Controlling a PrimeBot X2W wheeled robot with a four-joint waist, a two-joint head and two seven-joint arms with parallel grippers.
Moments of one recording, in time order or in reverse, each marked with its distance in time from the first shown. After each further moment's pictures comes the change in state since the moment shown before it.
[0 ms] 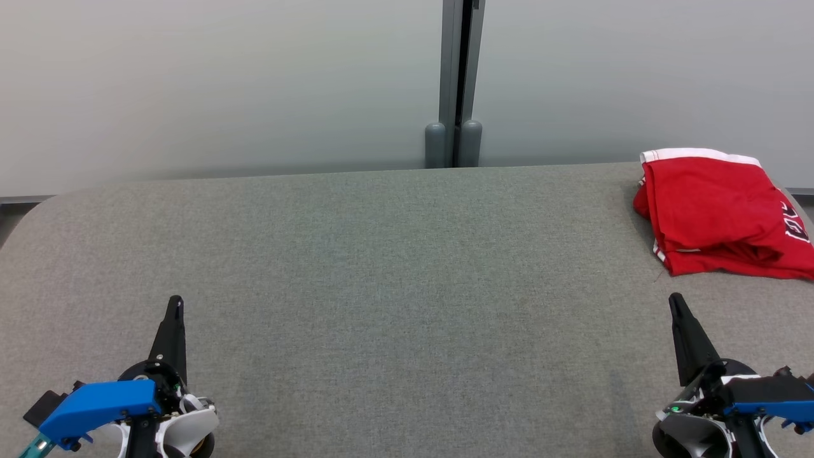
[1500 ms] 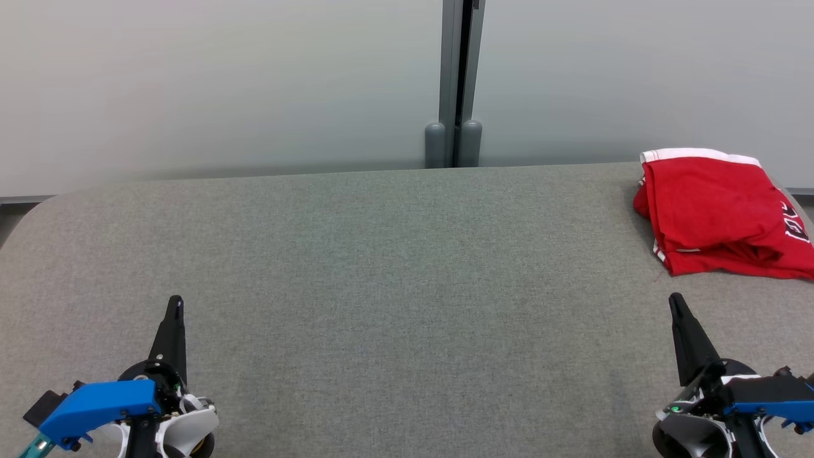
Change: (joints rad) left arm 0.000 0.000 0.000 0.000 0.000 0.000 0.000; right arm 0.000 0.000 0.000 0.000 0.000 0.000 0.000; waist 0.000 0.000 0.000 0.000
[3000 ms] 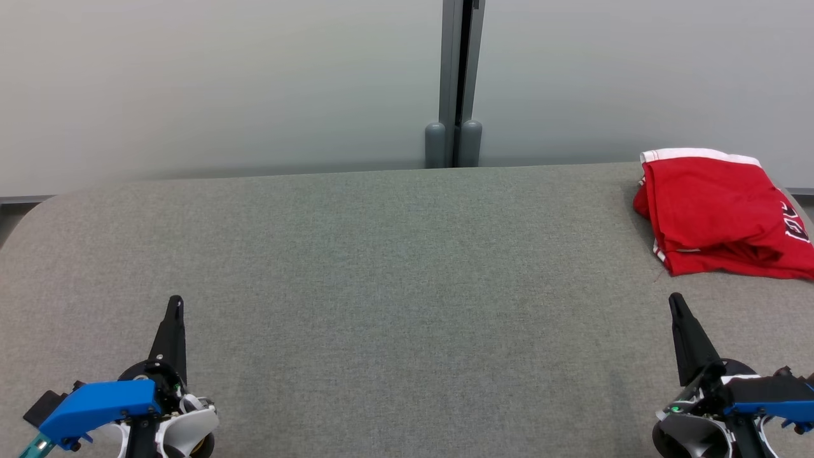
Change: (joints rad) left arm 0.000 0.000 0.000 0.000 0.000 0.000 0.000; right arm 0.000 0.000 0.000 0.000 0.000 0.000 0.000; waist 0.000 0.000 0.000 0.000
